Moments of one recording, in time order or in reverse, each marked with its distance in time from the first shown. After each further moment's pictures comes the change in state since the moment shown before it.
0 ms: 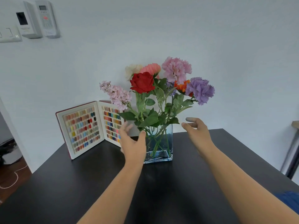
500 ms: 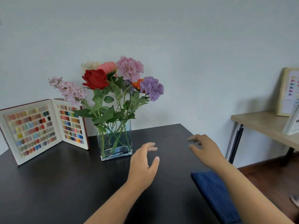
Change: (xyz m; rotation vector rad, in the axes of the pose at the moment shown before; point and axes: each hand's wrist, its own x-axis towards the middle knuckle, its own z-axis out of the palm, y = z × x) left_hand -0.141 -0.008 0.063 0.331 -0.641 0.292; right_hand -0.069 0.035 -0.186 -0.687 -0.036 -0.096
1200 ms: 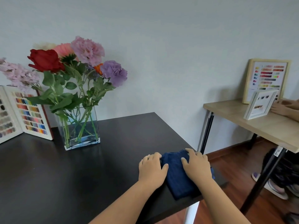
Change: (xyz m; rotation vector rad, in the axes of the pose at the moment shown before) left_hand -0.038 0.056 0.153 0.316 -0.417 -0.209; right_hand -0.073 0.114 -0.008 -0.469 0.016 0.371
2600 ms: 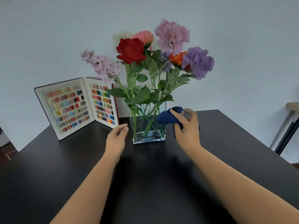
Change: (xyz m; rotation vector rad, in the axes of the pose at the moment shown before) left_hand 0.021 -0.269 -0.226 -0.755 0.584 -0.340; right_hand 0.042 -0.294 0.079 0.747 0.297 -0.659
